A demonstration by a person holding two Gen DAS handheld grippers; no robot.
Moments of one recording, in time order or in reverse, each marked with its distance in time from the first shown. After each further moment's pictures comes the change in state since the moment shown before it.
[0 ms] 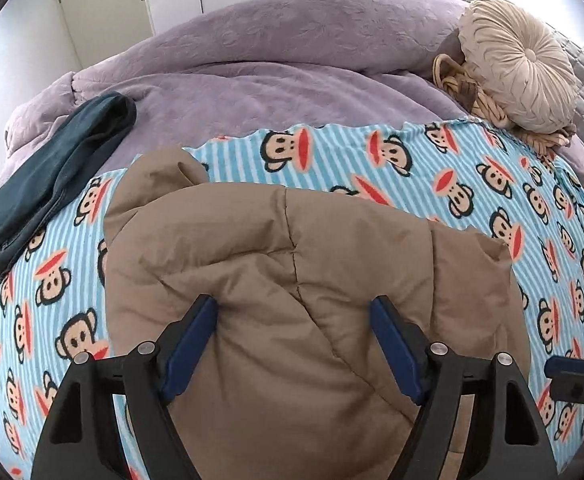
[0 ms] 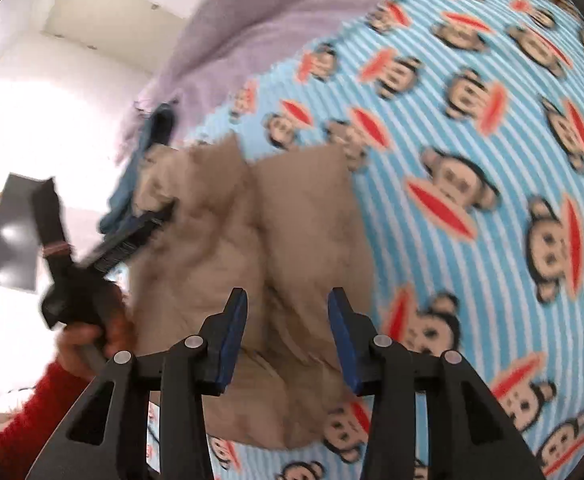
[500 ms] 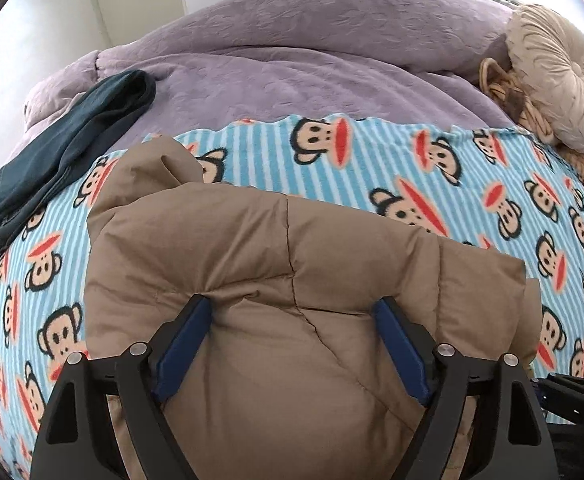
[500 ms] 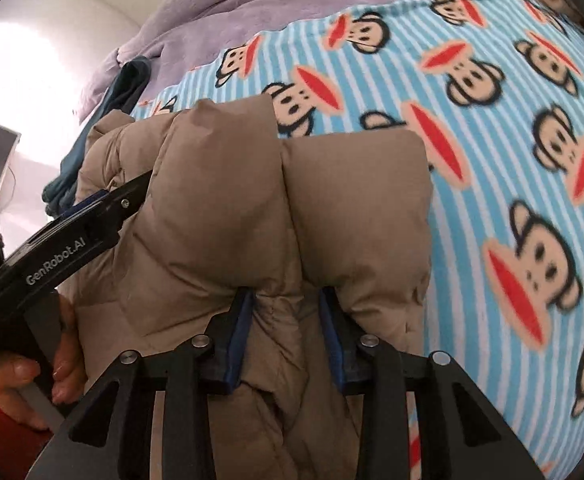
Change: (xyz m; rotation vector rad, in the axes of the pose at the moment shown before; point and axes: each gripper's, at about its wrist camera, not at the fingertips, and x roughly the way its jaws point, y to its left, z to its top) left arm 0.051 0.005 0.005 -0.096 0.000 0.098; right arm 0.122 0.019 0.050 -0.145 0.072 -0.180
